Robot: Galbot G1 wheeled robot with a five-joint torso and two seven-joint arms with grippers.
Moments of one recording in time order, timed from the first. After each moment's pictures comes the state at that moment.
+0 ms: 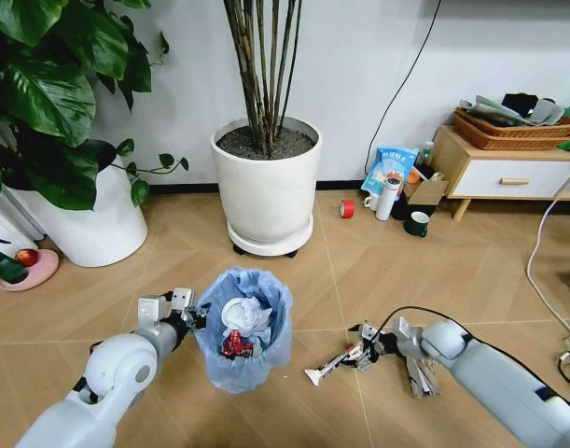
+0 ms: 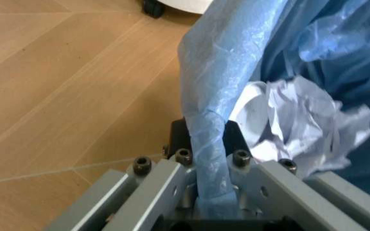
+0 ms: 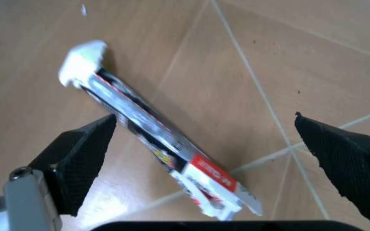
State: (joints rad) left arm 1.23 -0.94 -0.34 -2.03 -0.85 0.71 -0.29; right arm -0.70 0.91 -0.21 1.05 0.12 0.06 -0.85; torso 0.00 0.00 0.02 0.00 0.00
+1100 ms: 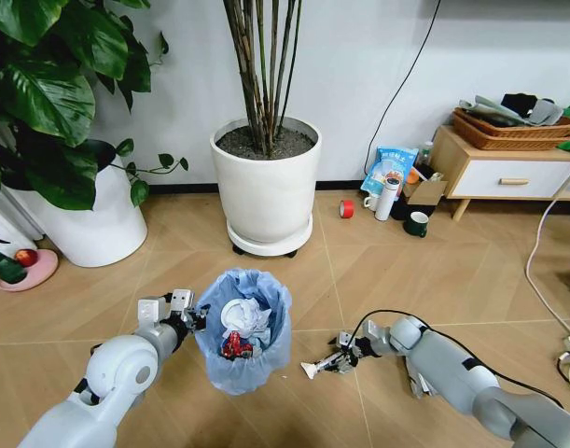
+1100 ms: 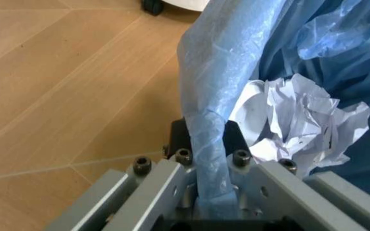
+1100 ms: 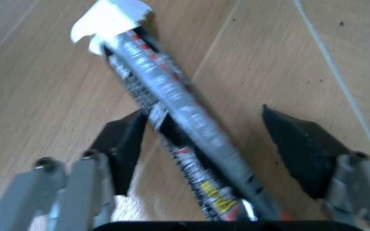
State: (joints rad) left arm 1.24 -0.94 -0.34 -2.03 -0.87 0.70 -0.30; right arm -0.60 1.12 -0.28 0.73 0.04 0.14 -0.89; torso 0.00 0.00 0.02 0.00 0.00
